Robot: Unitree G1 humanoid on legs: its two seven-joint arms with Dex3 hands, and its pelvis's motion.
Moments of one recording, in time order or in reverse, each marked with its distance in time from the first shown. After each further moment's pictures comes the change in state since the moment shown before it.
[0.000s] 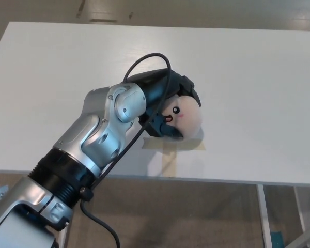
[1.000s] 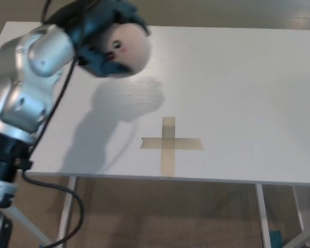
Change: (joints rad) left_arm -0.012 0.214 0.299 -0.087 -0.028 -0.125 -0.002; right_arm 0.004 -0.001 -0.002 0.001 -0.001 0.008 0.011
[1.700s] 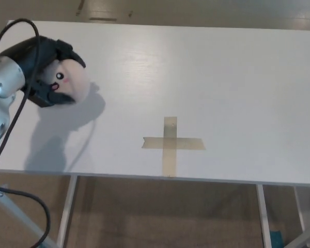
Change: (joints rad) left_arm 0.030 0.111 -0.018 0.300 0.025 -0.070 0.020; right_arm -0.006 -0.001 0.002 0.000 0.000 0.002 -0.001
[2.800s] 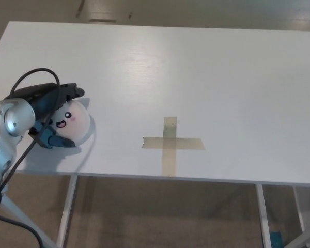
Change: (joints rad) left_arm 0.104 -0.002 -0.113 0.050 0.075 -0.091 0.037; right_arm -0.001 0.001 -0.008 -0.001 0.001 0.004 0.002
